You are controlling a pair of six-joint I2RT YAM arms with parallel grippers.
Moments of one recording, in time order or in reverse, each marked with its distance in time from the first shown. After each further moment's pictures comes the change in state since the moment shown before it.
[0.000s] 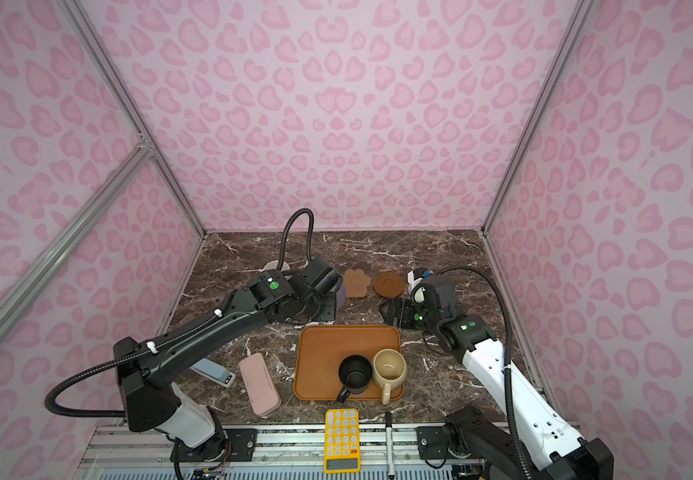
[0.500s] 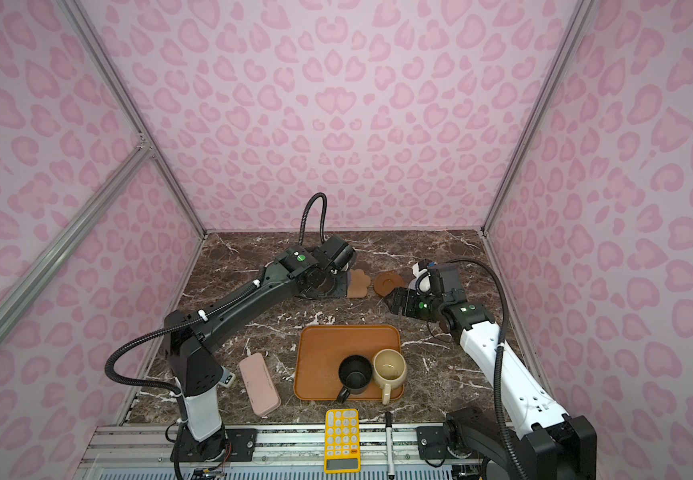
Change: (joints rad) left arm 0.081 0.273 0.278 -0.048 -0.008 0.055; right arm -0.108 0.129 0.077 -0.007 -0.081 -0.052
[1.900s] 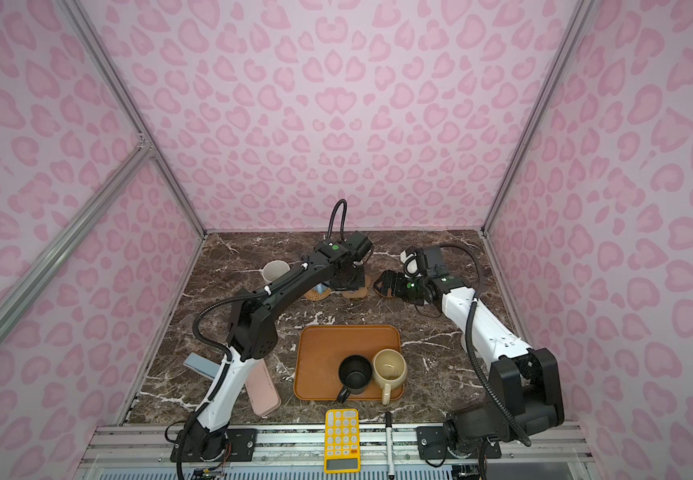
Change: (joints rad) left arm 0.090 0.470 0.396 -0.010 0.104 0.000; right arm -0.006 0.297 0.151 0.075 -0.075 0.019
